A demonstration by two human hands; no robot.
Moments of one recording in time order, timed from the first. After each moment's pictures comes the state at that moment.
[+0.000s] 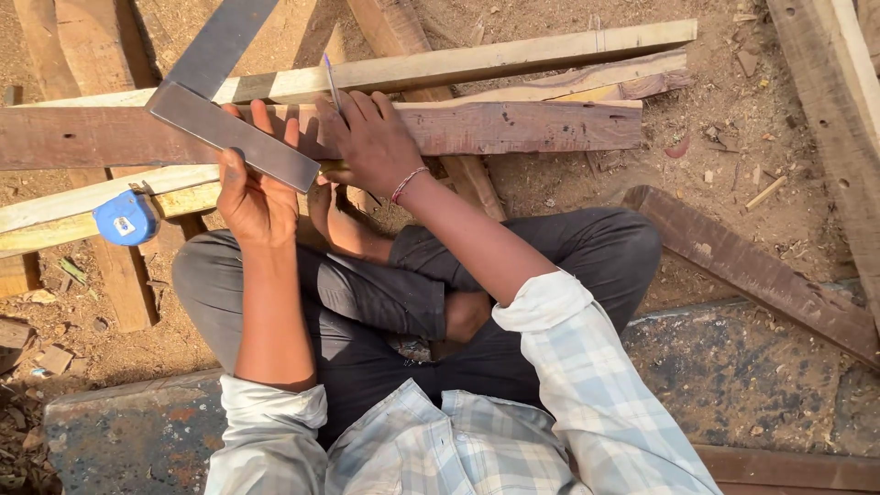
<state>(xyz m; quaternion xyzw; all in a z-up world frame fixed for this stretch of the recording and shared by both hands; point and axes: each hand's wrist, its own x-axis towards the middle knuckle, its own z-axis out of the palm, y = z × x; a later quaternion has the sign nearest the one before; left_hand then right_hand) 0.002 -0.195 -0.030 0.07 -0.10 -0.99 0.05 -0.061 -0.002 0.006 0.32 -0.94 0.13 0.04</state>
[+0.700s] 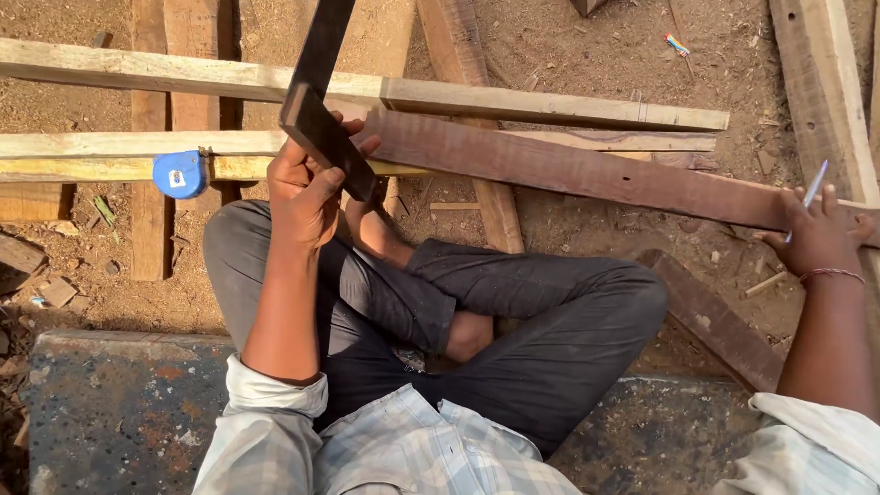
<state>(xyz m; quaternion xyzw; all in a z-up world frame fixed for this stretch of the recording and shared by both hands) 0.024 -0.180 0.056 -0.03 -0.38 -0.92 0.06 -0.022 0.600 0.036 0.12 -0.94 -0.32 -0.09</state>
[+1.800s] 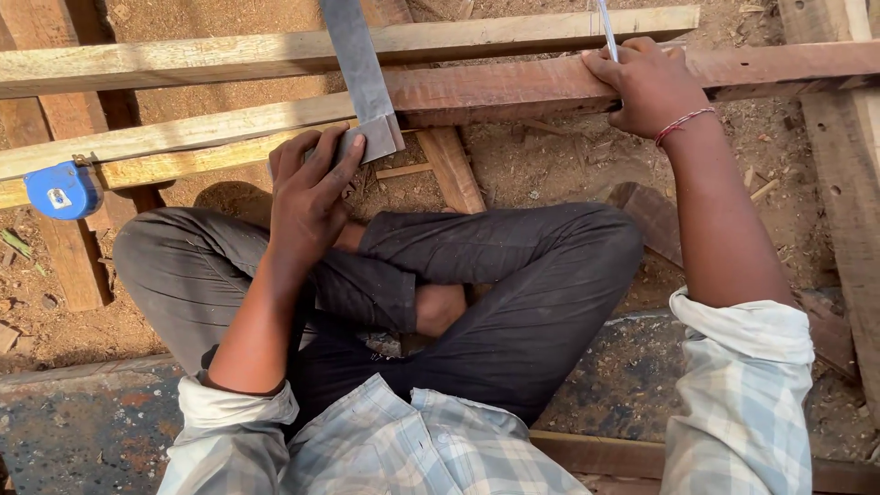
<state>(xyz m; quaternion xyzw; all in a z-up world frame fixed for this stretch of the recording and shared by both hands) 0.031 -0.114 0.043 -0.22 -0.90 -0.35 0.14 -0.097 0.359 0.059 0.22 -0.95 -0.13 -0.17</state>
